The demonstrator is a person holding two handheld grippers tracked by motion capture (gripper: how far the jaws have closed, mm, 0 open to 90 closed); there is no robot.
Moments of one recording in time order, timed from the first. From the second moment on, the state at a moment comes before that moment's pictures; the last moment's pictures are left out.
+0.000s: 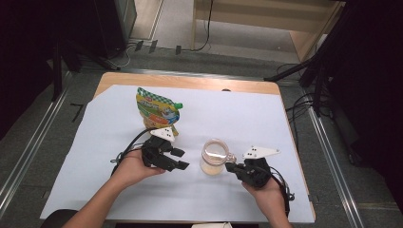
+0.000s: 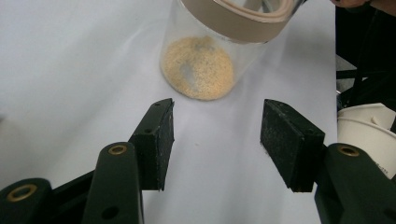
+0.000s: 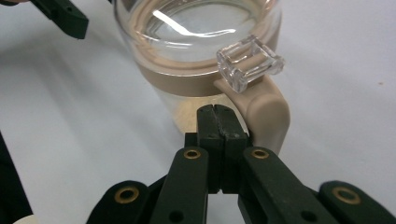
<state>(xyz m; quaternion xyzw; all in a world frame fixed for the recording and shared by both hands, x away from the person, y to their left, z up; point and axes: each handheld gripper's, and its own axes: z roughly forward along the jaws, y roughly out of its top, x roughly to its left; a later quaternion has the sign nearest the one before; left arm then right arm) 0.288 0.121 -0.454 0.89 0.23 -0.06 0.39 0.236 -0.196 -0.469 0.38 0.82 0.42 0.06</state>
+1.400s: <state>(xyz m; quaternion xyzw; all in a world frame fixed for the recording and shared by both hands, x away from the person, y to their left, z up) 0.317 0.043 -0.444 0.91 0.12 -0.05 0.39 0.252 -0.230 -0.466 0.45 0.79 0.41 0.09</state>
